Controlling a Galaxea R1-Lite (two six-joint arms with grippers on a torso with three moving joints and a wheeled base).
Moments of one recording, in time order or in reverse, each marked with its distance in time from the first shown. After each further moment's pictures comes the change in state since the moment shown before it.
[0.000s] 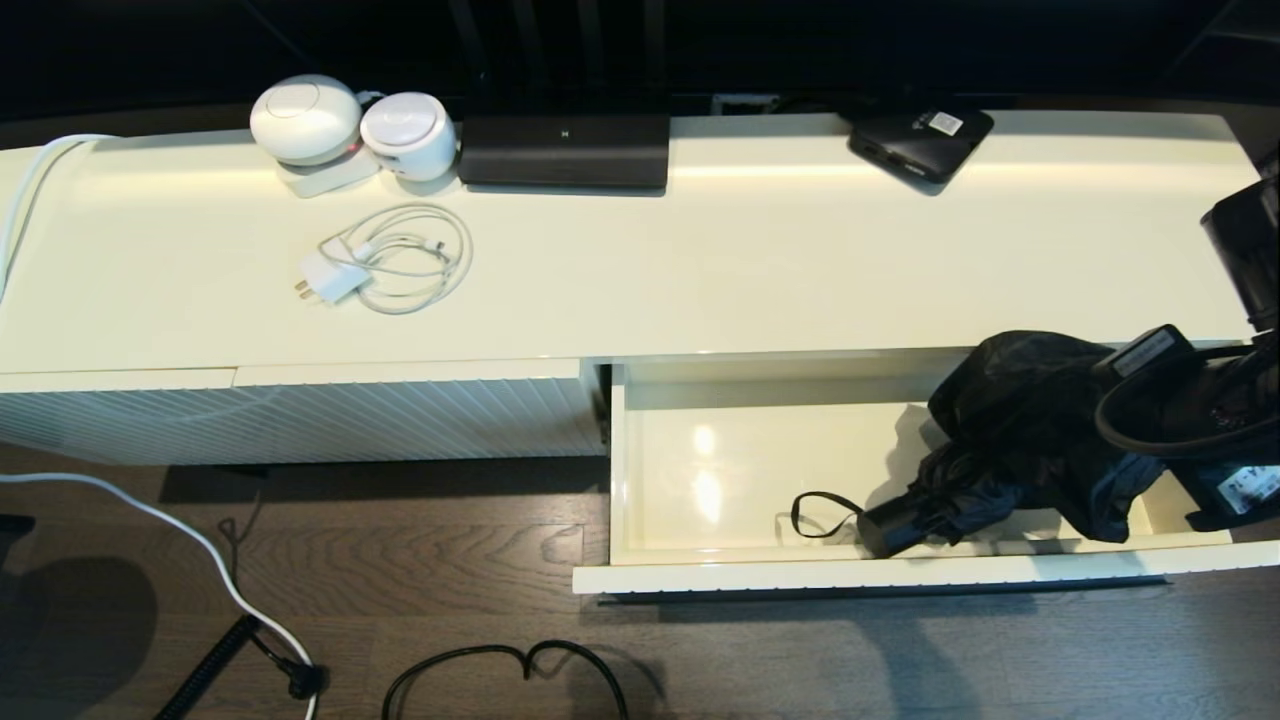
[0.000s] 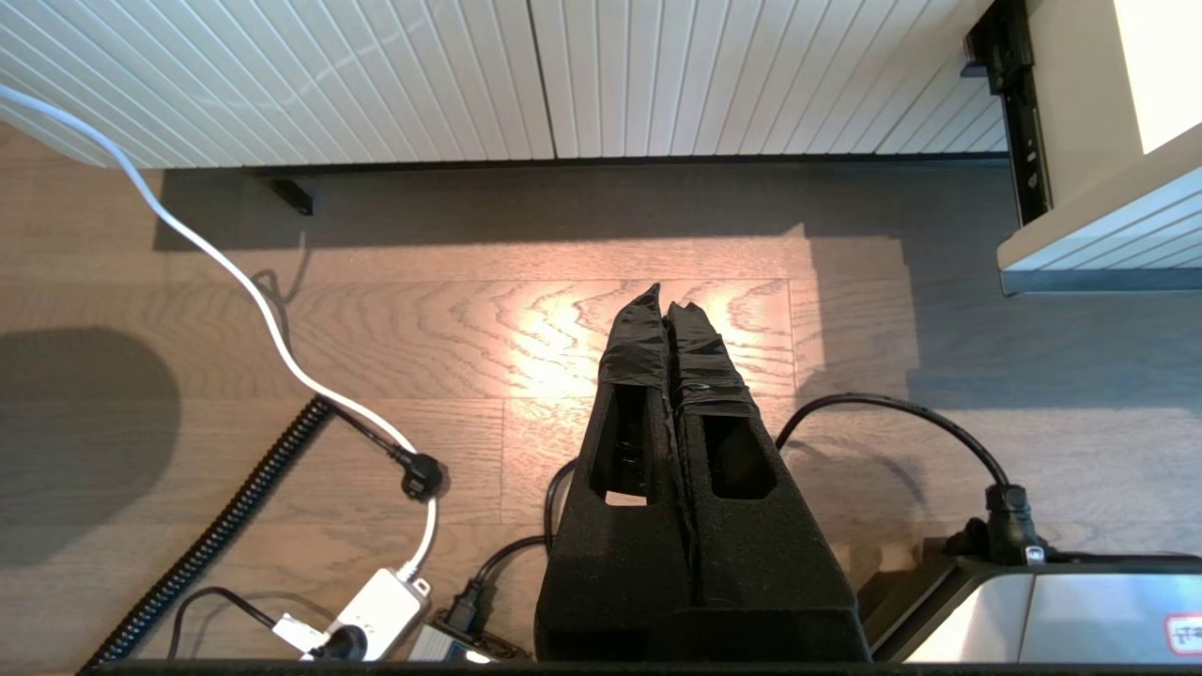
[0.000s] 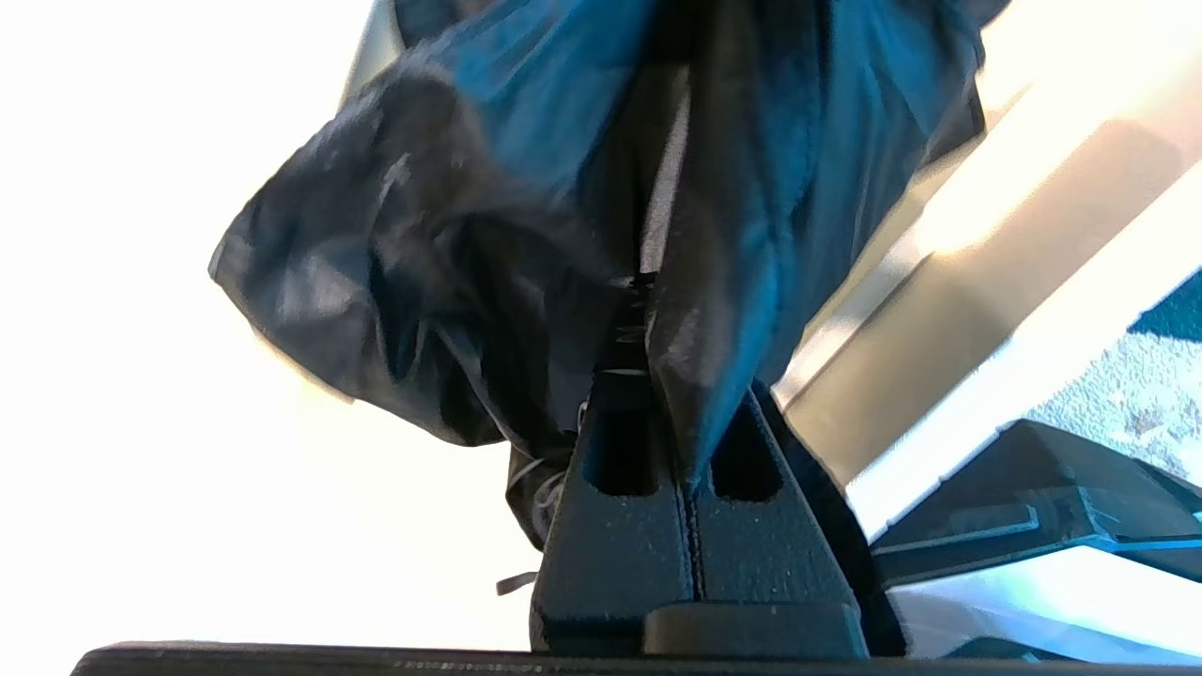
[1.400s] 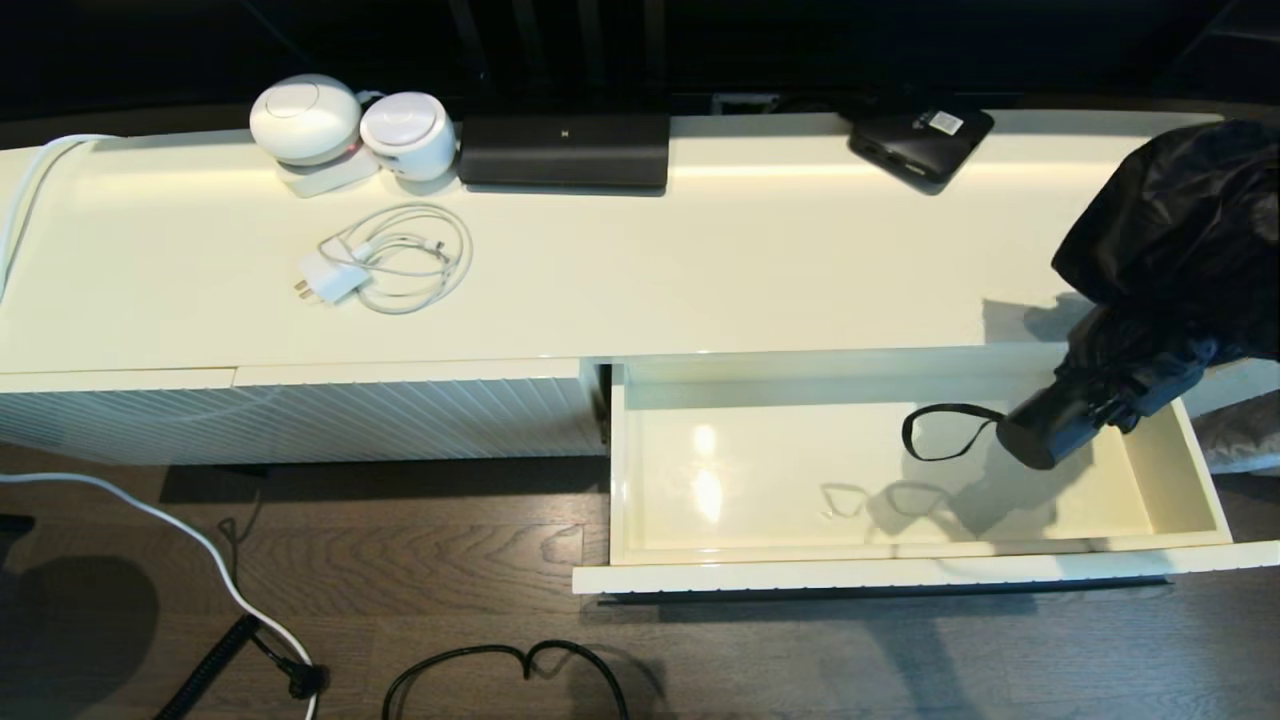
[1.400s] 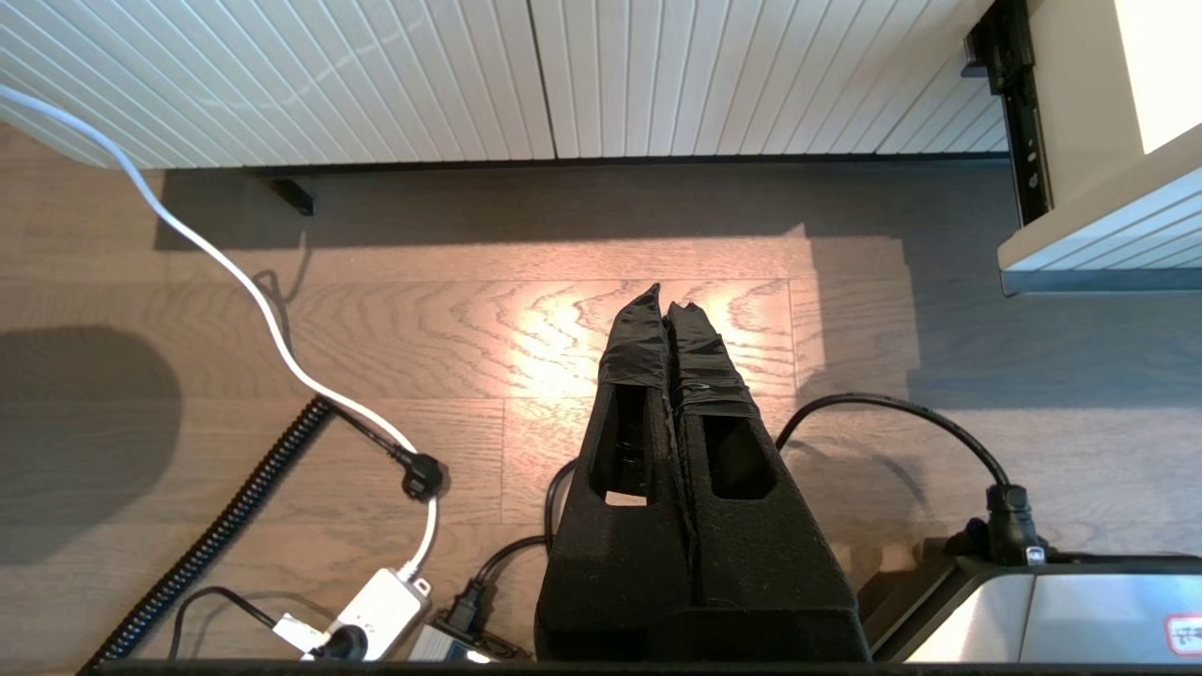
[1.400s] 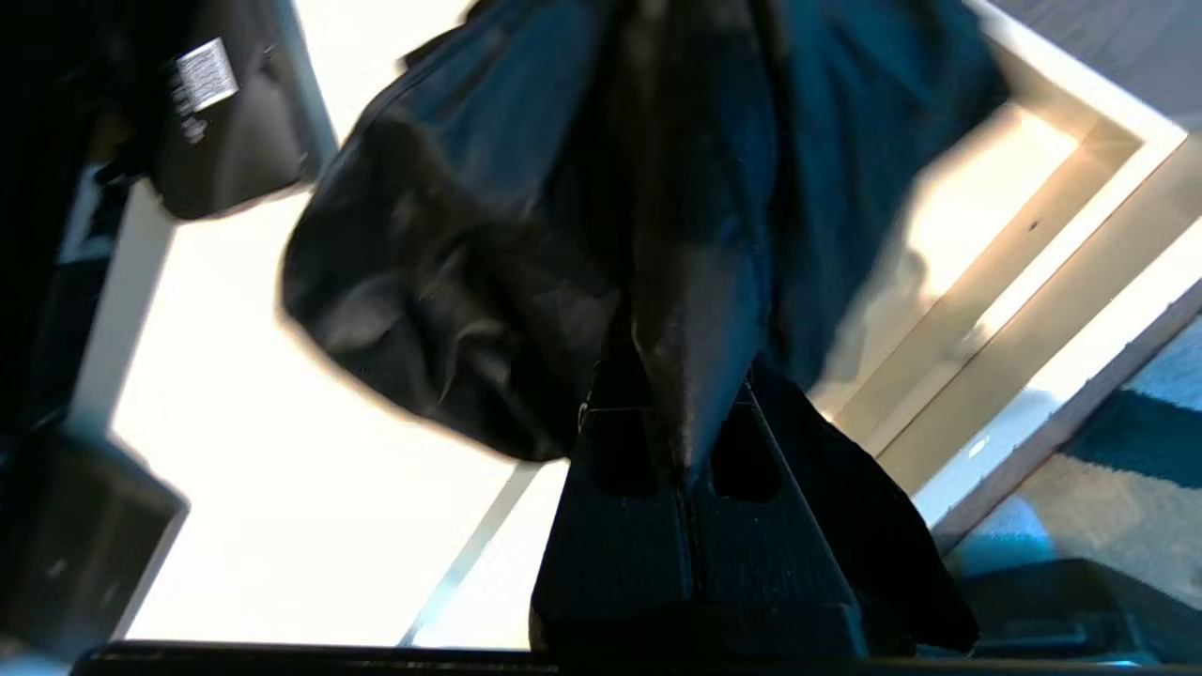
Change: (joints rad) left arm 0.000 0.000 -0.001 0.000 0.000 0.000; right arm 0.015 -0.062 -0.539 0.370 -0.156 -0.075
